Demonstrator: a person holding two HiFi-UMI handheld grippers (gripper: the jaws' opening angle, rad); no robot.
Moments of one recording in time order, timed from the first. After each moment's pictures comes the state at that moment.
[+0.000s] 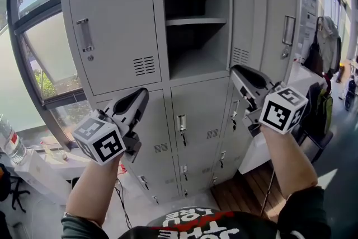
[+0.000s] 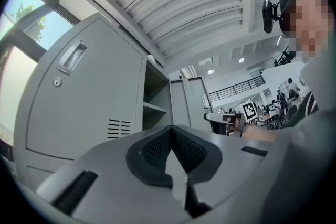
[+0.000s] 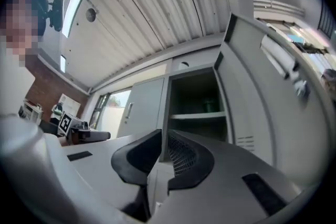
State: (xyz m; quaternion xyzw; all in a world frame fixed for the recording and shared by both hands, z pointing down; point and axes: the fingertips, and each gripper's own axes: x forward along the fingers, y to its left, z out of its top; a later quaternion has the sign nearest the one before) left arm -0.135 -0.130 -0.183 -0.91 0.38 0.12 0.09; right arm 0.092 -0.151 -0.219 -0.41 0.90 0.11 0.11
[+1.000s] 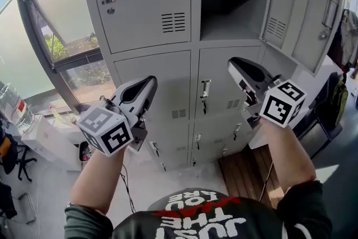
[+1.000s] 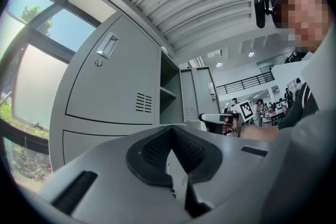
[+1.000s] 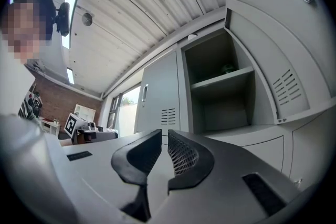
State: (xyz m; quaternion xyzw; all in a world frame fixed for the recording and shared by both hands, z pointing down) left arm -0.197 -0.124 -0.106 -0.90 0.41 0.09 0.06; right arm -0.008 -0.167 -0.134 -0.33 0.94 0.05 0.08
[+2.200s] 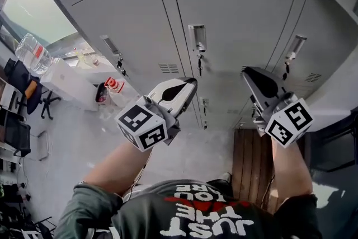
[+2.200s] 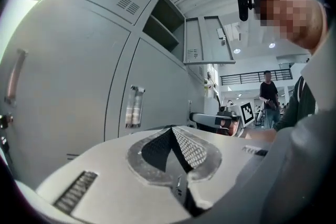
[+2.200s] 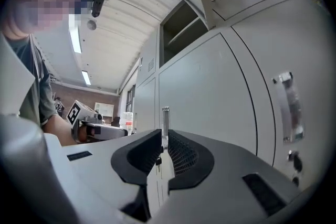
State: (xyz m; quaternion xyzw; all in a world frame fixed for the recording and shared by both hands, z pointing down) left arm -0.018 -0.196 0.131 -0.89 0.46 0.03 -0.04; right arm 0.096 -0.248 0.113 -0.24 0.97 0.00 0.03
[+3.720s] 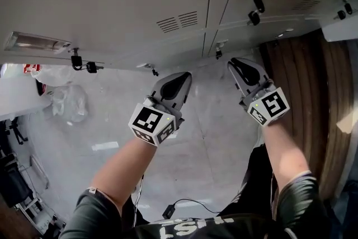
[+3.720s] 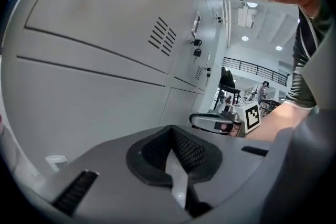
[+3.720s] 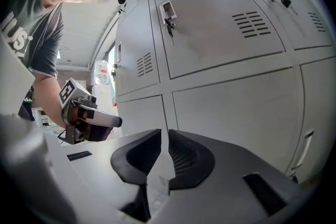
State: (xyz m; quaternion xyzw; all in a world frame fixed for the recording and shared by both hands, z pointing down) left arm -0.135 -0.204 0.849 -0.90 0.39 -0.07 -0.20; right arm -0.020 -0.239 0.855 -0.36 0.93 -0.09 -0.07
